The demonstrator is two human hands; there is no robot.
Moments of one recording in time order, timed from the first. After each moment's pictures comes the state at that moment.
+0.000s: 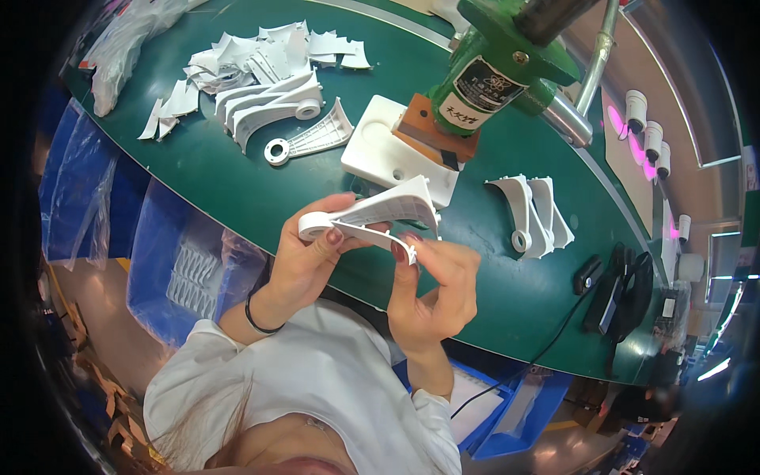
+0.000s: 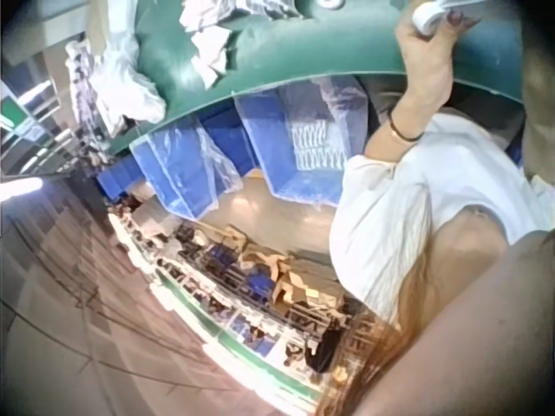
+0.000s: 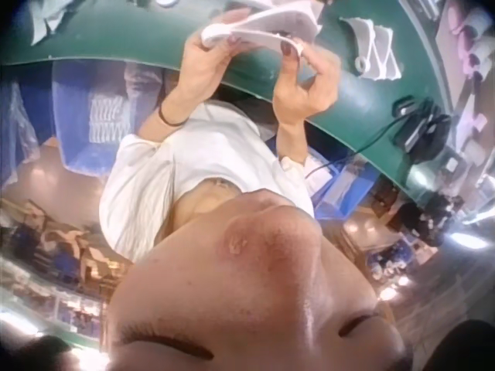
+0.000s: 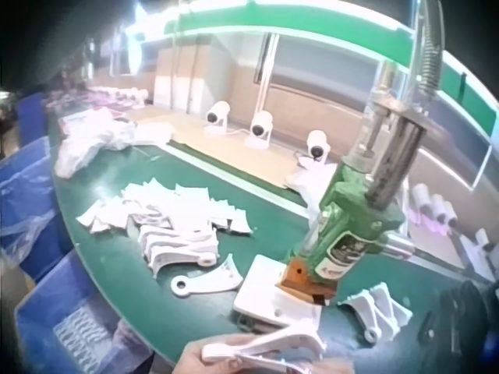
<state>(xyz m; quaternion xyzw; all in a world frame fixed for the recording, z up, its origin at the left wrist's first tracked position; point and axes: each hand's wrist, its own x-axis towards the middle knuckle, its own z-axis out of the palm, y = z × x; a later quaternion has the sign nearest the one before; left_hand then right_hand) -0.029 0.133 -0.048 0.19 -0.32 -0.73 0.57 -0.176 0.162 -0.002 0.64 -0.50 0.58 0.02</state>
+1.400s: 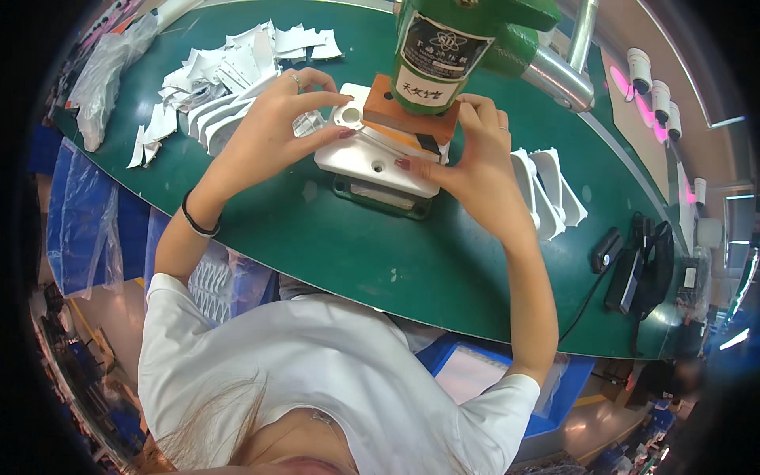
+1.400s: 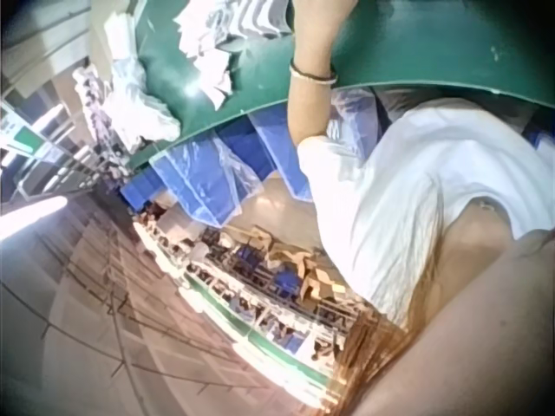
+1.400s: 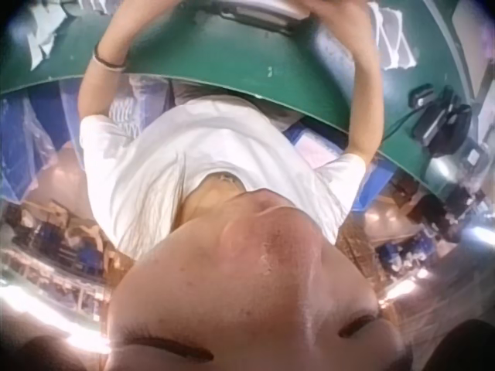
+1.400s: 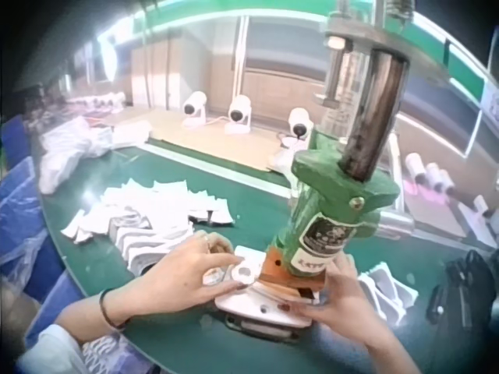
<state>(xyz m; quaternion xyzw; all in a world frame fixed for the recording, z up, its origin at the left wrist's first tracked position) 0.007 -0.013 0.000 0.35 -0.87 -0.14 0.30 -0.266 0.048 0.011 0.75 -0.57 0.29 -0.13</state>
